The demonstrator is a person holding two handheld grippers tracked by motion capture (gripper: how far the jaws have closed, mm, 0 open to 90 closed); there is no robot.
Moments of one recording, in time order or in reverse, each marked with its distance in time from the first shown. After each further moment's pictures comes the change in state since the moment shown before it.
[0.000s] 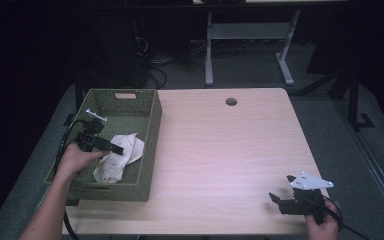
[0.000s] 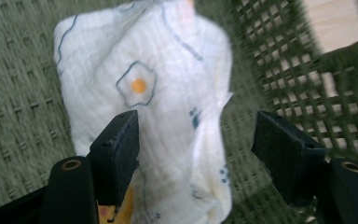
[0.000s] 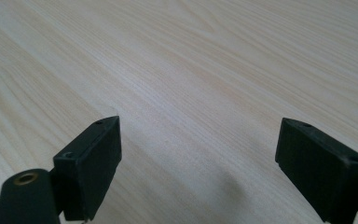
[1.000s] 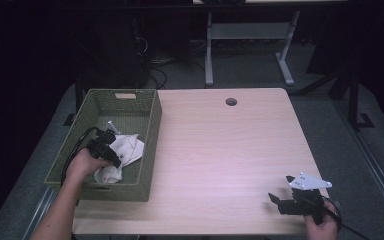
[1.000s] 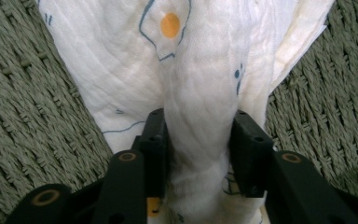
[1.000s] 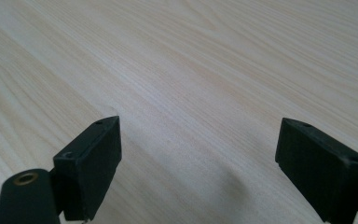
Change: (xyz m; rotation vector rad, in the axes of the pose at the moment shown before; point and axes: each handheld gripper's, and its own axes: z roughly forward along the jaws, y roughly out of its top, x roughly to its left) left arm -0.005 -0.003 0.040 0.237 0.156 0.102; right arm 0.001 0.000 0.002 0.007 0.000 0.004
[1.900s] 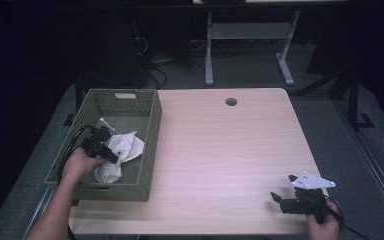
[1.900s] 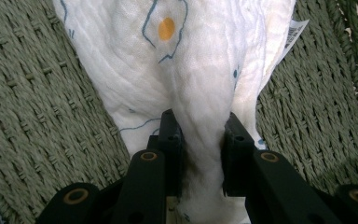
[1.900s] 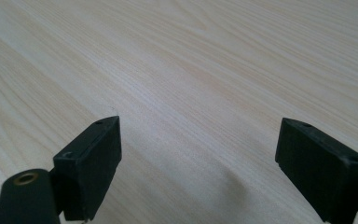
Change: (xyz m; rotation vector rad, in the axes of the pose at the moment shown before) left arm 0.006 -0.008 -0.017 -0.108 -0.034 -0.035; right arm -0.006 -0.003 -0.002 -0.010 -0.008 0.013
